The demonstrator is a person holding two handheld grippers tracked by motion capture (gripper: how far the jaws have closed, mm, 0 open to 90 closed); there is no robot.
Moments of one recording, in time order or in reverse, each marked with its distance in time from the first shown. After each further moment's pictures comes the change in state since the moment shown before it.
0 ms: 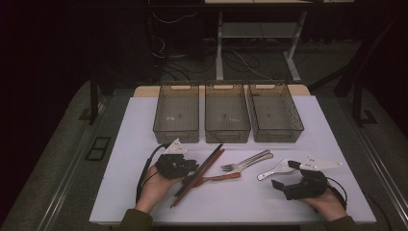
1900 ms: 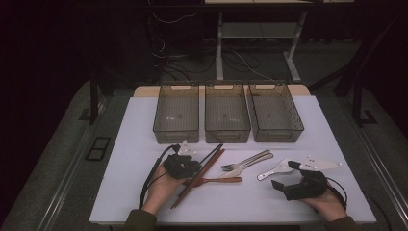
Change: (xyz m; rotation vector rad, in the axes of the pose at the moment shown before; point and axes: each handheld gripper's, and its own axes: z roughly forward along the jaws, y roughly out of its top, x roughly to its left) left arm -0.003 0.001 0.026 0.098 0.092 0.027; right arm 0.000 -0.001 0.000 0.005 -0.003 -0.007
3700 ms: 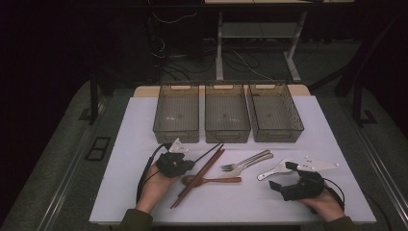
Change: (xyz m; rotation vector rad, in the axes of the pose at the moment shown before) left arm 0.012 -0.005 -0.019 -0.007 -0.013 -0.029; right arm 0.003 -0.002 0.006 -0.012 0.013 0.022
